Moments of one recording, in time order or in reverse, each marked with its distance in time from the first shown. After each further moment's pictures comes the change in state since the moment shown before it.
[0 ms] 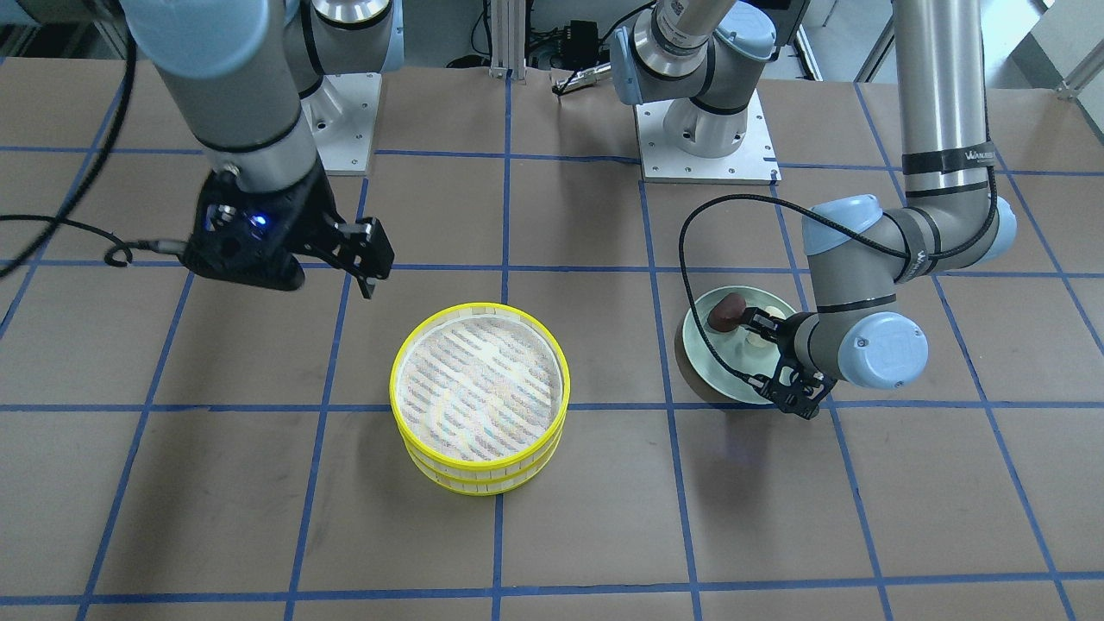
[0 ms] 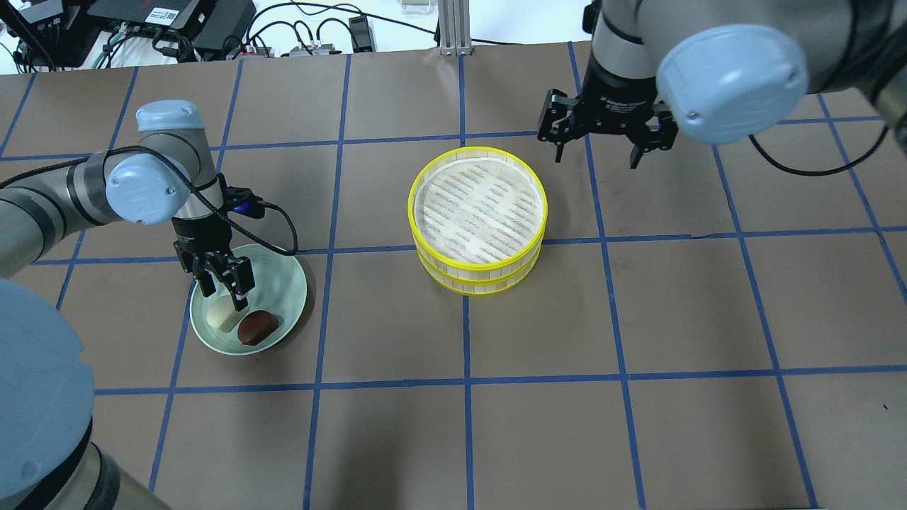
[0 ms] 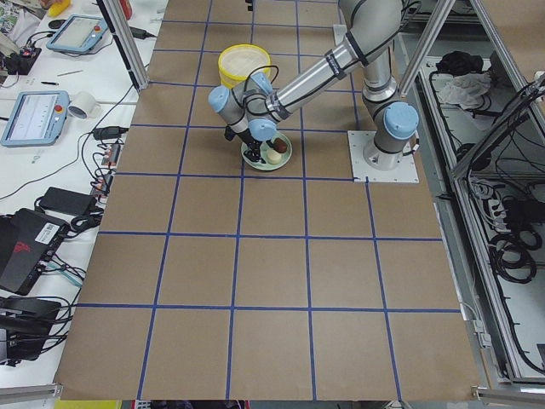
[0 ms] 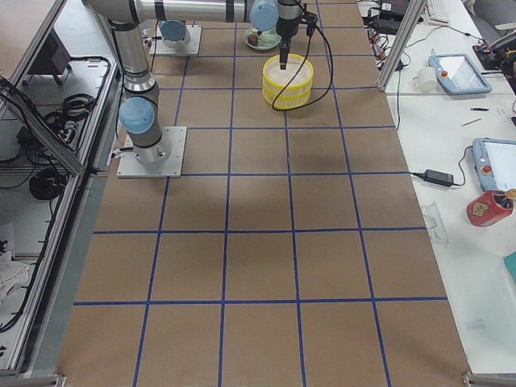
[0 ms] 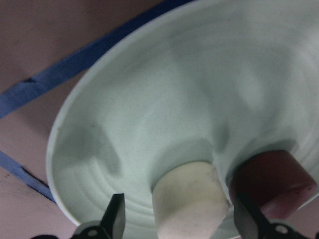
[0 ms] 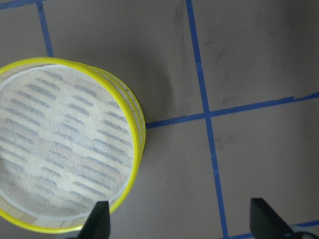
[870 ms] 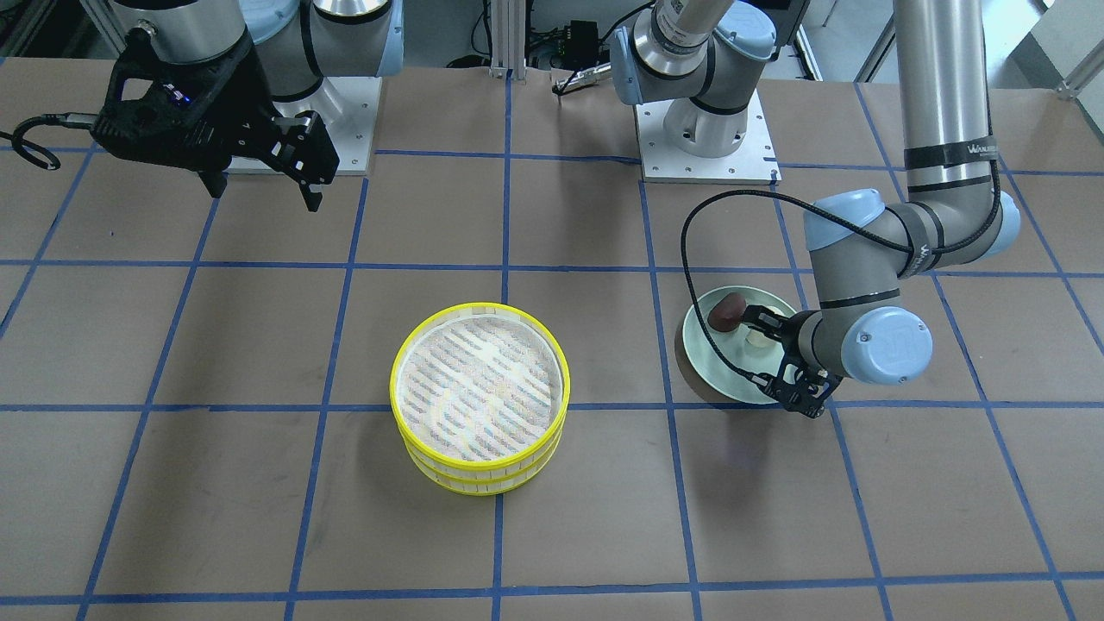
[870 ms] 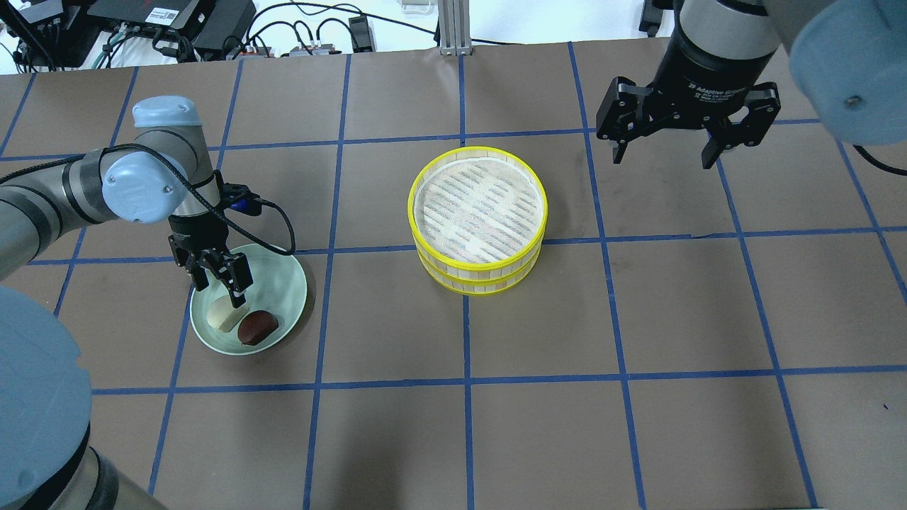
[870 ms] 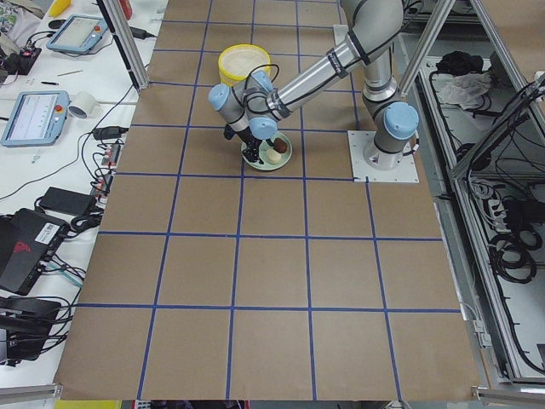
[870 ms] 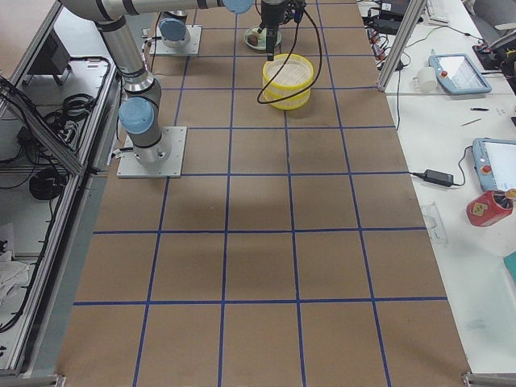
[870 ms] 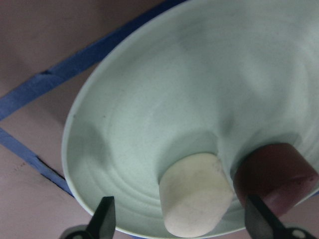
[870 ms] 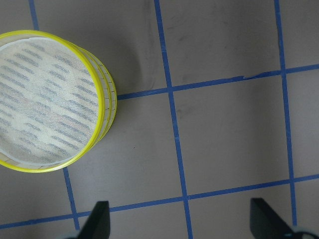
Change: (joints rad) left arm 0.000 0.012 0.002 0.006 0.016 0.003; right arm -0.073 -0.162 -0.009 0.171 -0.012 -0.099
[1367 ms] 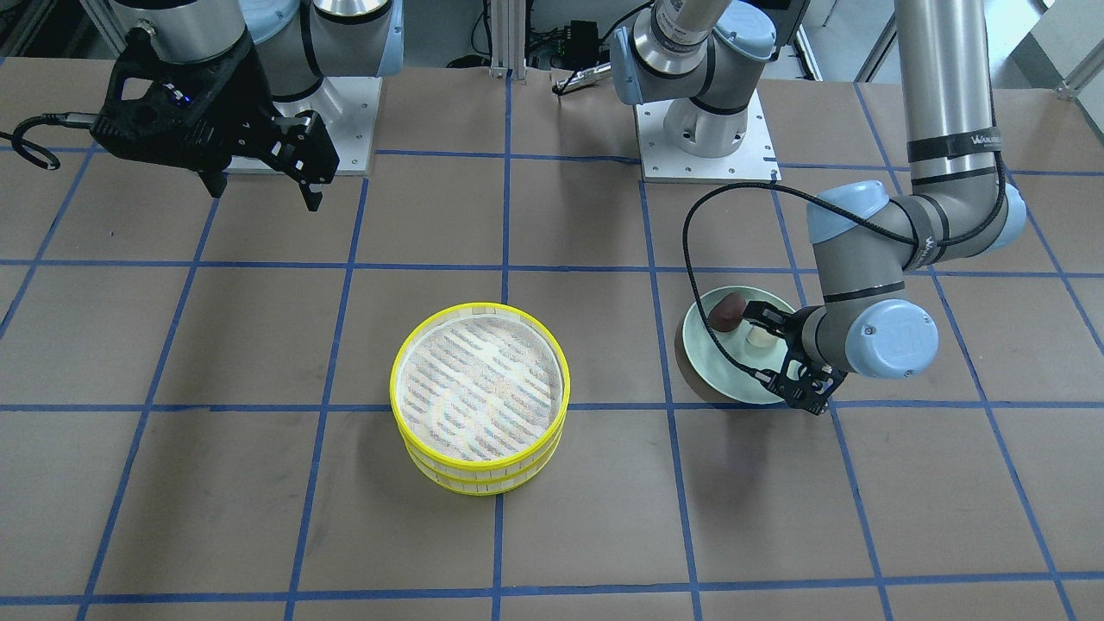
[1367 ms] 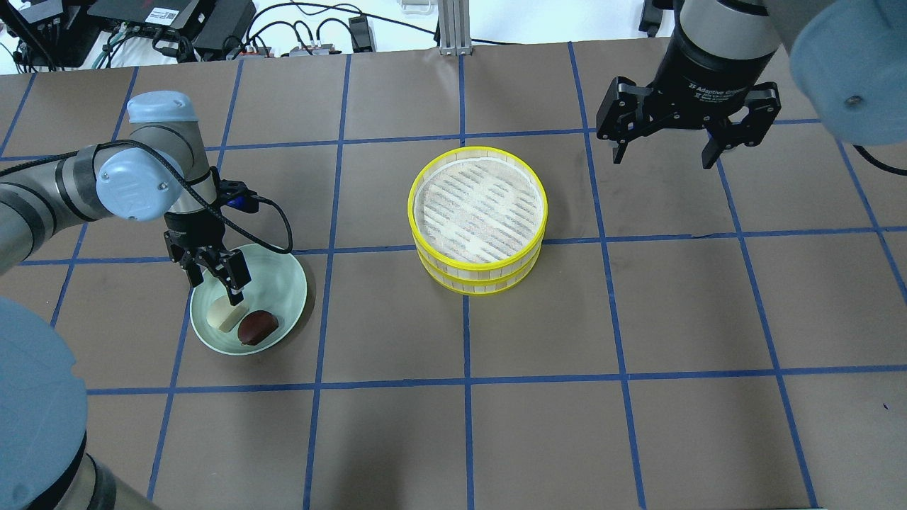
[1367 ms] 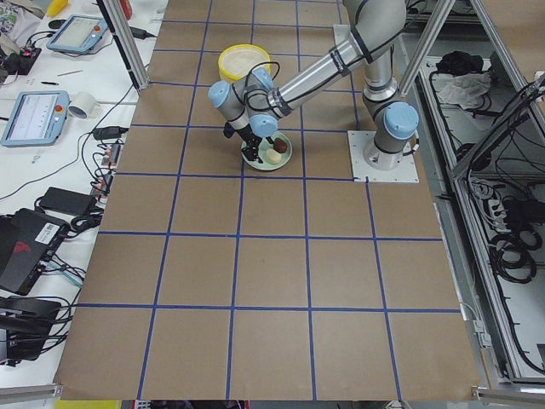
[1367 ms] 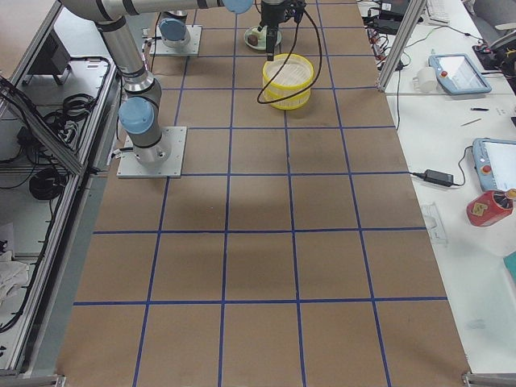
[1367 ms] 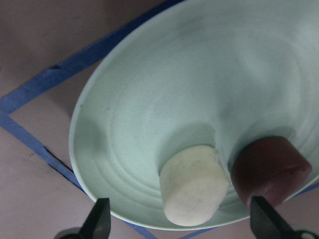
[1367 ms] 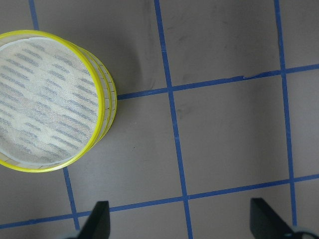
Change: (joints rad) left arm 0.000 0.017 0.003 -0.012 0.004 0.002; right arm 0.000 -0.001 0.000 0.000 0.000 0.000
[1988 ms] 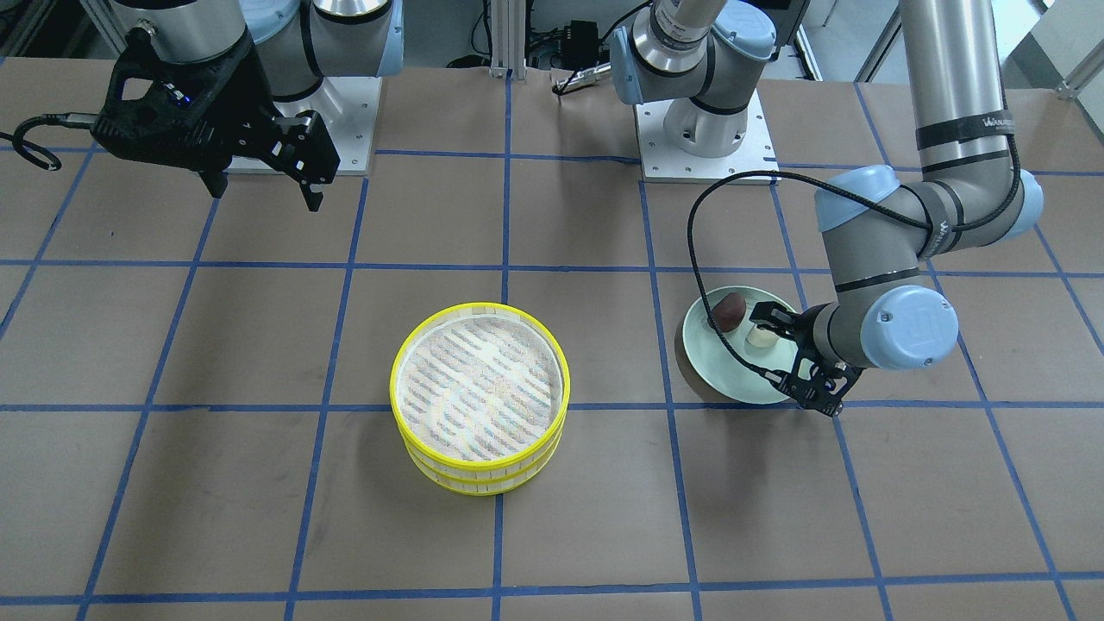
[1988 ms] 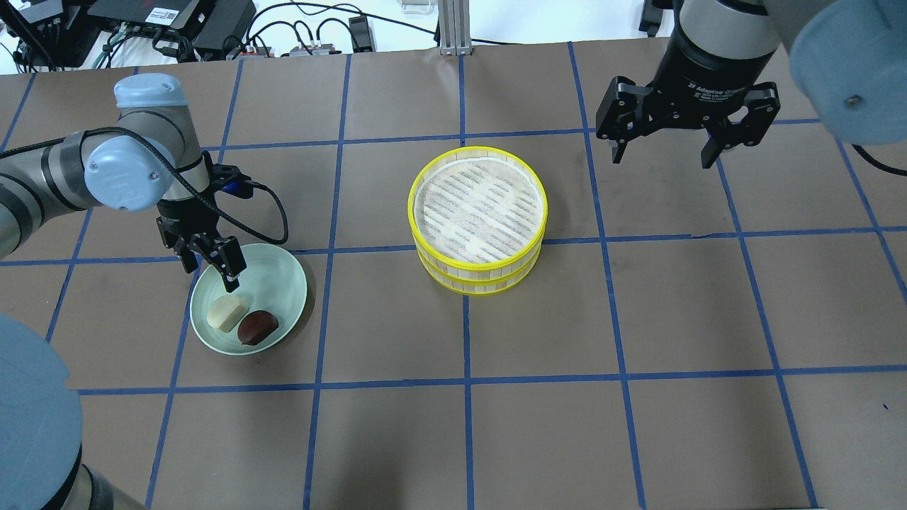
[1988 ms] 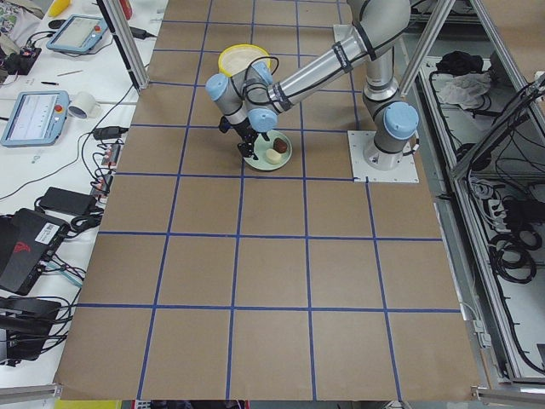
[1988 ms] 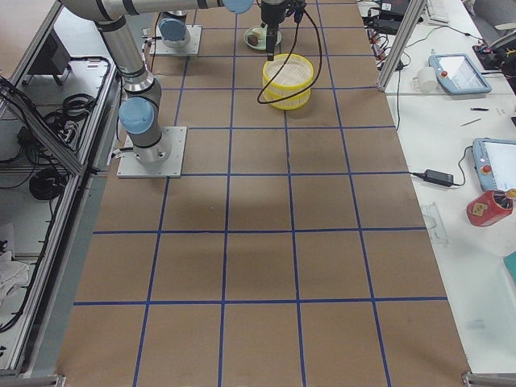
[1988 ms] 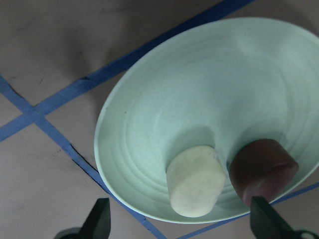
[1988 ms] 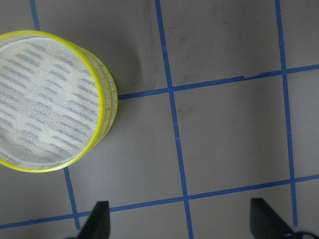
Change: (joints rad) left arm -0.003 0.025 0.029 0.001 -0.007 0.002; right arm 0.000 0.000 0.000 -0.001 0.002 0.000
